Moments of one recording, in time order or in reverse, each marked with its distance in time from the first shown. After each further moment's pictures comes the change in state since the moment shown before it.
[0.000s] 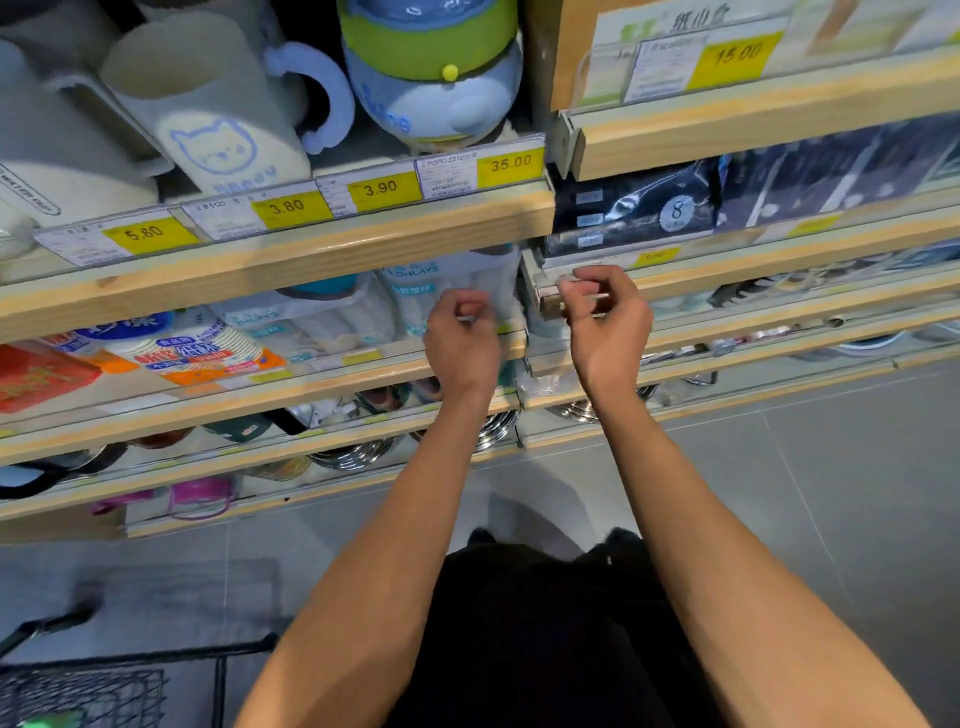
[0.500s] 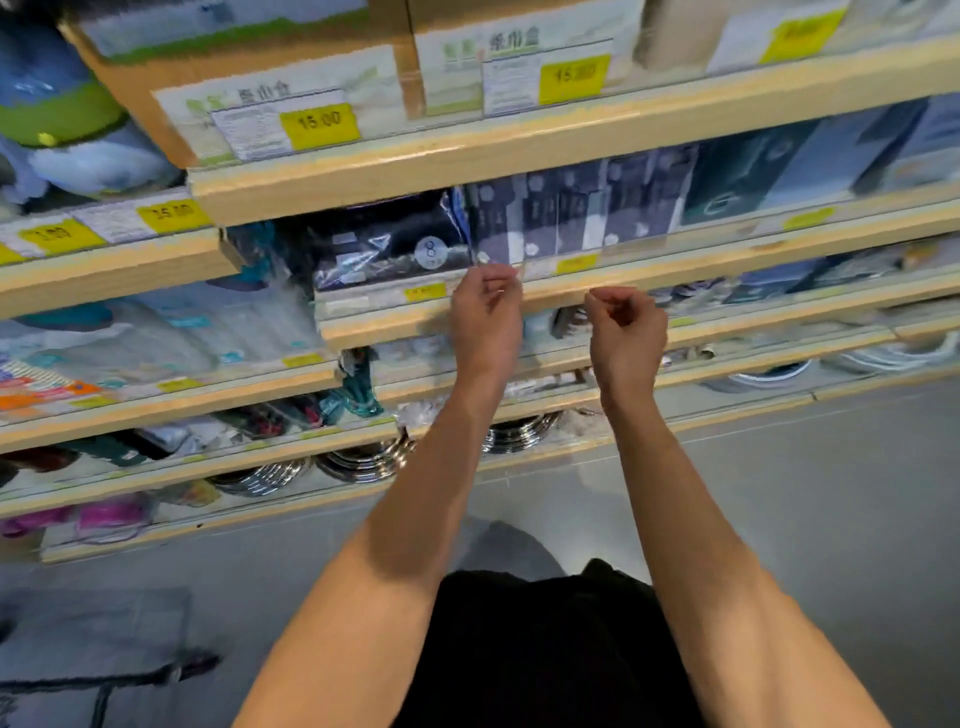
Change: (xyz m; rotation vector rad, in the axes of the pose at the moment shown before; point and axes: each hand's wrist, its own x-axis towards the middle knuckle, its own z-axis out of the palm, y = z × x) left_hand -0.122 0.090 0.260 -0.162 -0.147 0.072; right_hand 0.134 0.079 -0.245 0.138 0.040 0.221
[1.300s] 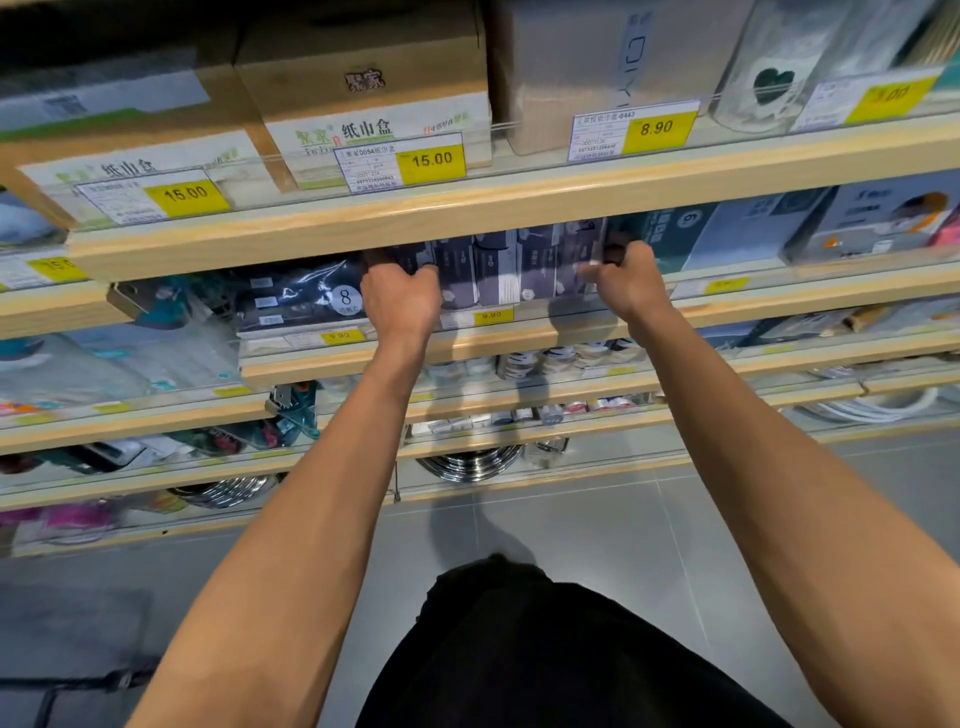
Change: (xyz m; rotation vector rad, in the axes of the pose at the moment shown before) left_hand 0.067 0.050 0.069 0.433 0.312 -0.072; right_hand 0.187 -0.057 -0.066 -0.318 -0.384 0.086
